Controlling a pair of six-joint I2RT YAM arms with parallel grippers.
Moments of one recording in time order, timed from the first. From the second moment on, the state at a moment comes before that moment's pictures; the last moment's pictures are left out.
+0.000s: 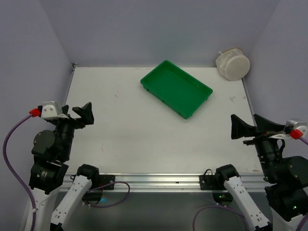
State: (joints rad) left arm -0.28 0.40 0.98 -0.51 -0.29 -0.21; right arm 0.29 0.31 1.18 -0.69 0.17 0.26
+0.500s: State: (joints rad) left arm -0.28 0.50 0.76 -0.38 -0.26 -0.21; right arm 0.29 1.02 1.22 -0.60 0.17 0.47
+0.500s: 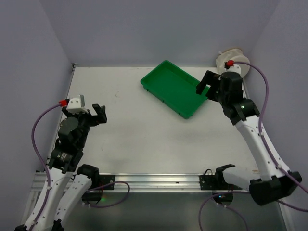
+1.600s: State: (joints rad) left arm -0.28 0.48 0.59 -0.22 -0.26 -0.21; right arm -0.12 2.47 2.25 -0.33 0.42 0.61
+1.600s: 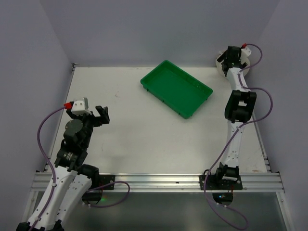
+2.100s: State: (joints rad) left arm -0.28 0.50 0.58 -0.21 -0.26 -0.20; right arm -0.22 2.54 2.32 -0.26 0.14 0.82
